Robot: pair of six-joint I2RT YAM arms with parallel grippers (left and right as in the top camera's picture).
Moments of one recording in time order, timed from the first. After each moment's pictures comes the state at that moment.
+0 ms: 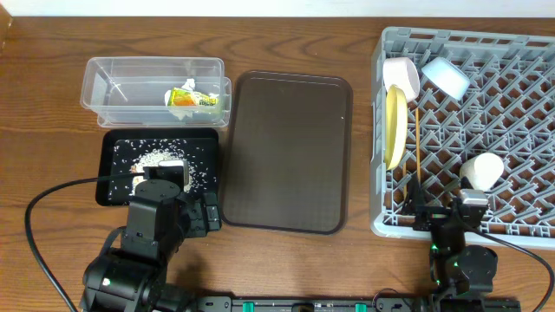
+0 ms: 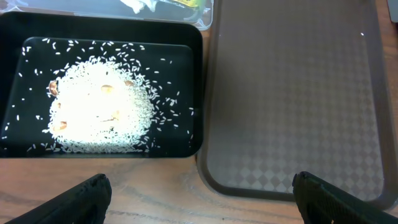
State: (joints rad) left arm -0.28 0.67 0.78 -0.96 -0.08 -0.31; right arm -0.01 0.01 0.01 -0.07 0.00 0.14
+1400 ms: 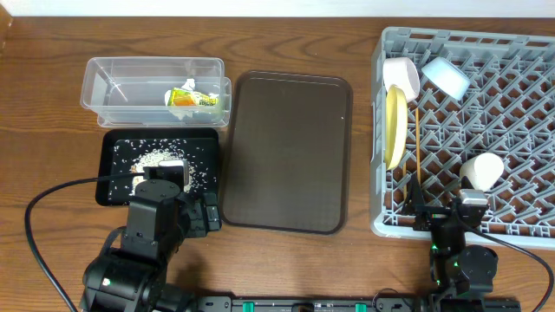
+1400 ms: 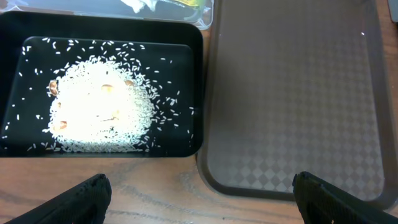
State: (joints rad) left arm -0.28 0.67 0.78 -0.96 -0.08 -0.31; right arm -0.01 0.01 0.01 -0.07 -0.01 0.12
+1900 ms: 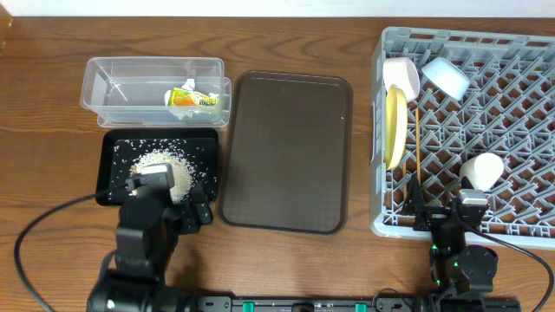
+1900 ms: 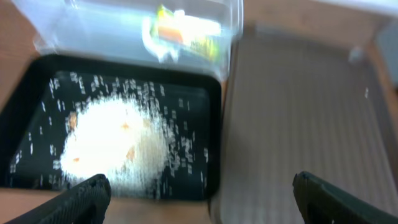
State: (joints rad) left arm -0.15 0.47 0.57 -0.70 -0.08 -0.27; right arm -0.01 0.01 0.01 -0.07 -0.01 0.12
